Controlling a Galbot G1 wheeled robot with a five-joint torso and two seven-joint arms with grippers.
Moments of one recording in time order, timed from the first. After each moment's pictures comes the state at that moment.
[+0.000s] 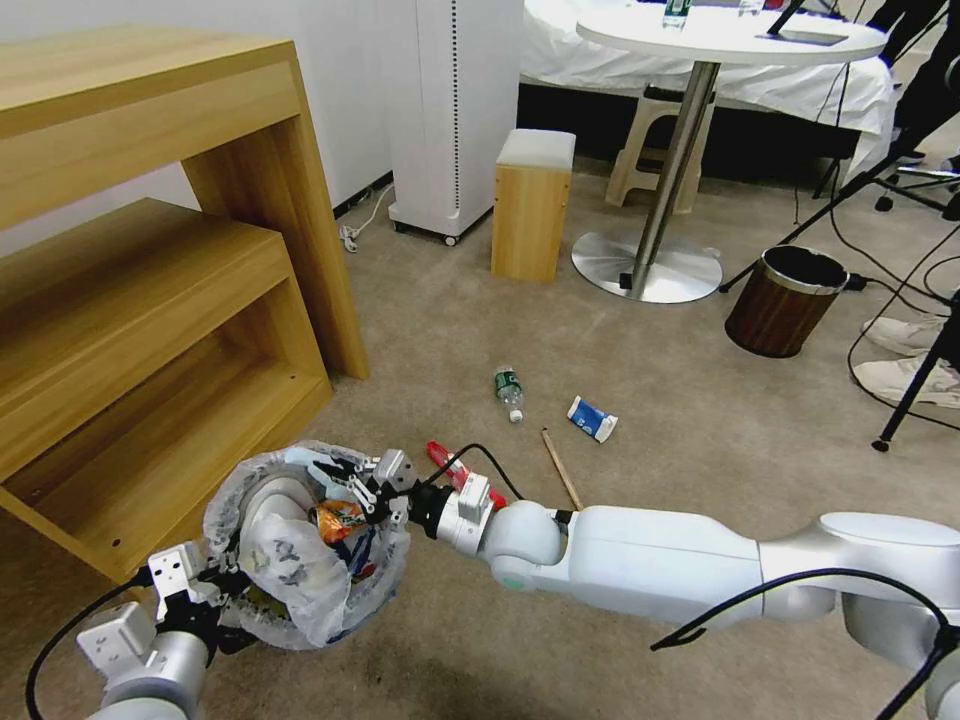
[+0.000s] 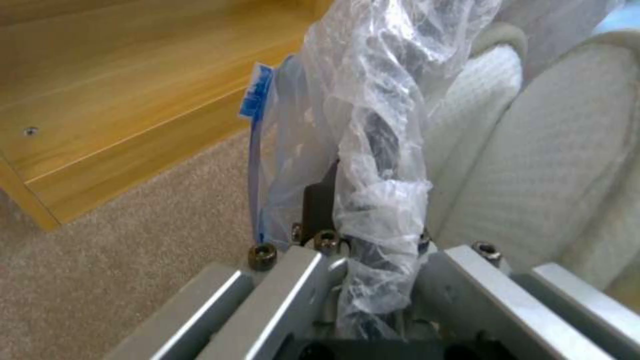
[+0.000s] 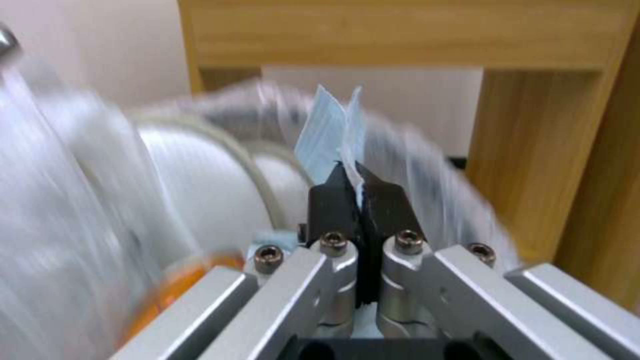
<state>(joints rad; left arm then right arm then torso) 1.77 -1.35 -0.78 -2.26 -0.63 0.38 -0.25 -0.20 1.14 -1.12 1.51 0.86 0.42 0.07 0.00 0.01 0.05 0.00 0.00</state>
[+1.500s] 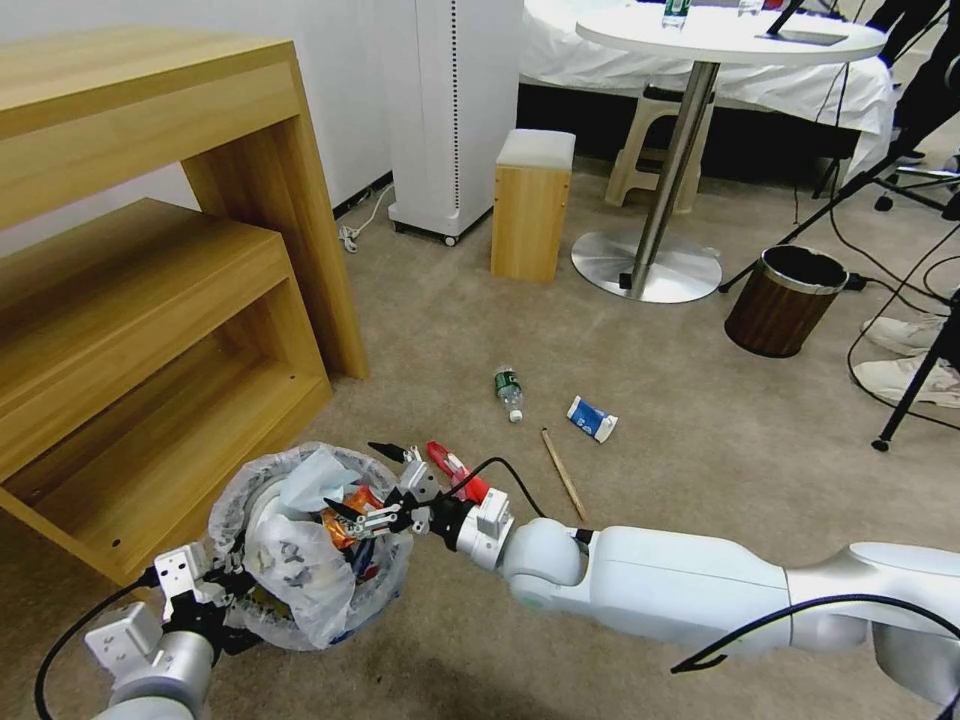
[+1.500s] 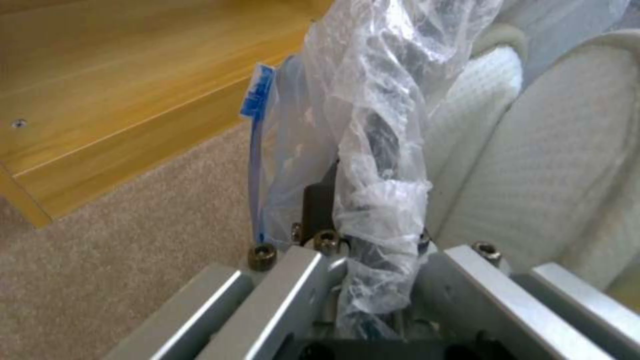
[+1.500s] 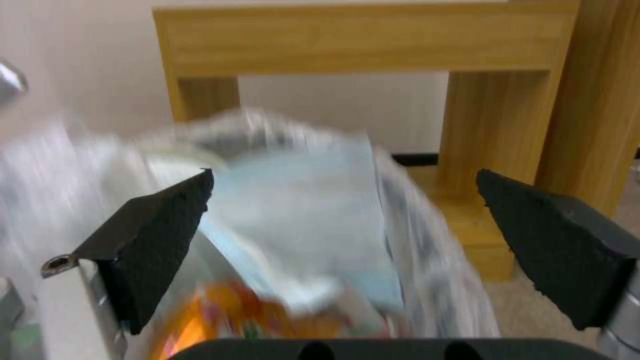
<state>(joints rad) 1.76 -1.36 -0.77 -2.24 -0.62 0.38 -0.24 -0.26 1.07 -1.06 1.63 0.82 0.37 0.15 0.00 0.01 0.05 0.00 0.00</state>
